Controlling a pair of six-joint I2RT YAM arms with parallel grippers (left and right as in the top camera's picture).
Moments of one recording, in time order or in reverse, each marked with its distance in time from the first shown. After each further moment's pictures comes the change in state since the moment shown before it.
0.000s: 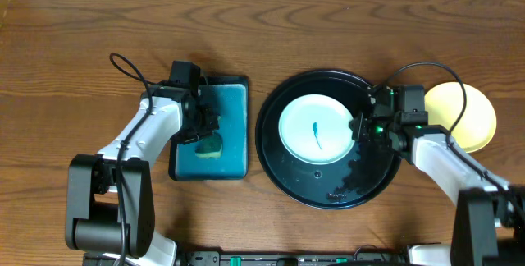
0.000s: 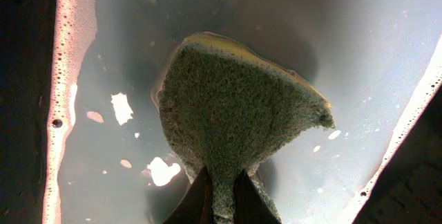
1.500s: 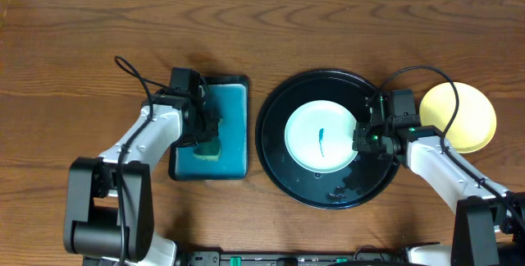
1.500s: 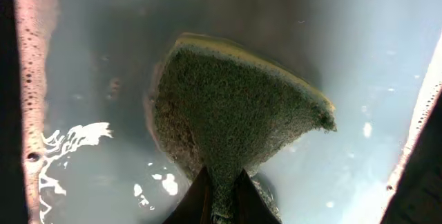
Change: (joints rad) left arm 0.000 -0.017 -0.075 0.096 0.002 0.128; right arm 0.065 -0.027 0.000 -0.135 0.201 -0.018
